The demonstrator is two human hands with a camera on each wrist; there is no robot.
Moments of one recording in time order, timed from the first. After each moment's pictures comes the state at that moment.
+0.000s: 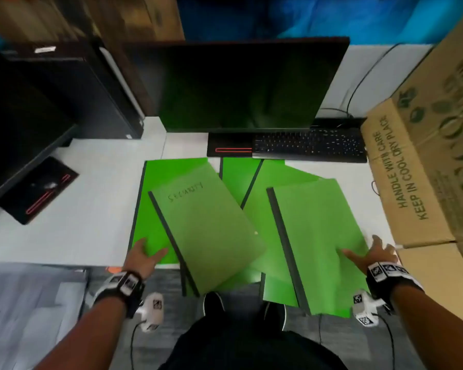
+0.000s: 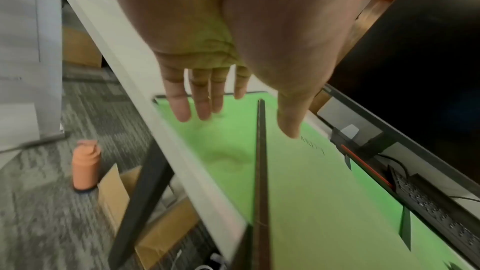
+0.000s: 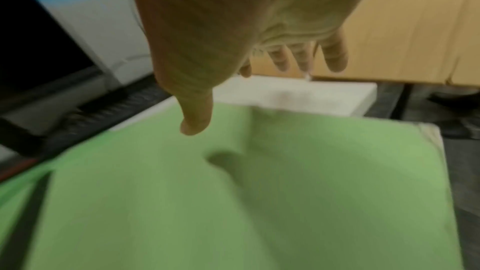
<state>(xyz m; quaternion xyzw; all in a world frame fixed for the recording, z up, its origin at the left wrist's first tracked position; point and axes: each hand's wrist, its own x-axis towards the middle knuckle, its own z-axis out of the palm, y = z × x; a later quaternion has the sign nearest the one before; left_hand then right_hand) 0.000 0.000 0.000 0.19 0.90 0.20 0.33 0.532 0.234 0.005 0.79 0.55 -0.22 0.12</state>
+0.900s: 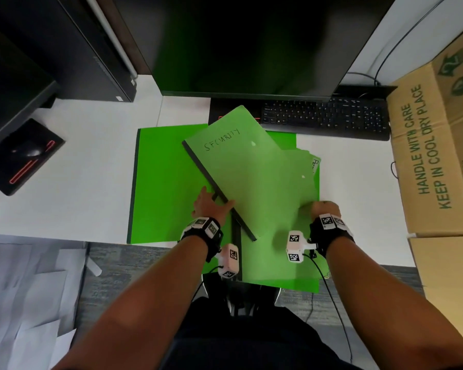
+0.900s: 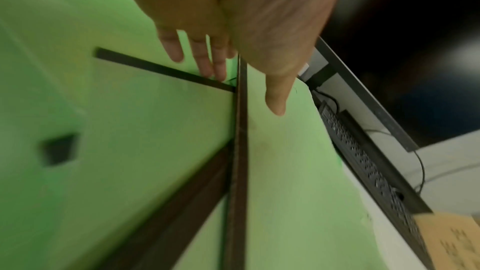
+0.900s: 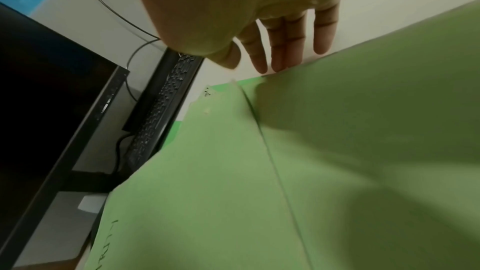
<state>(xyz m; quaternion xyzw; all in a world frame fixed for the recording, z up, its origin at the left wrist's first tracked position) 0.122 0.146 -0.019 0.20 0.88 0.21 0.38 0.380 0.272 -0.018 0.81 0.44 -0.38 -0.01</state>
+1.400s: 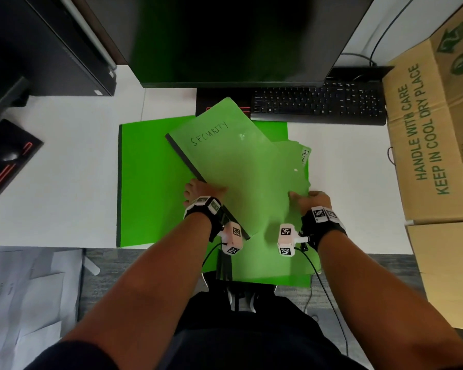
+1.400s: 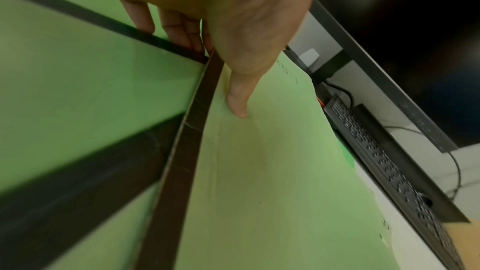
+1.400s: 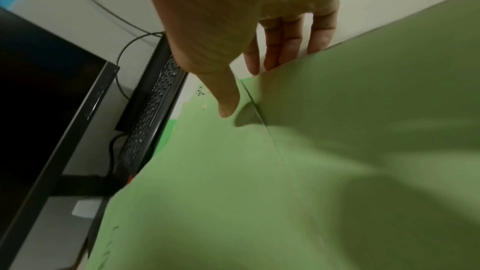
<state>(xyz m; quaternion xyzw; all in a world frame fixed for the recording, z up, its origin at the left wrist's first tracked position) 0.119 0.195 -0.016 0.14 0.92 0.06 0.35 0.371 0.266 -0.027 0.81 0.40 -0.43 -0.05</state>
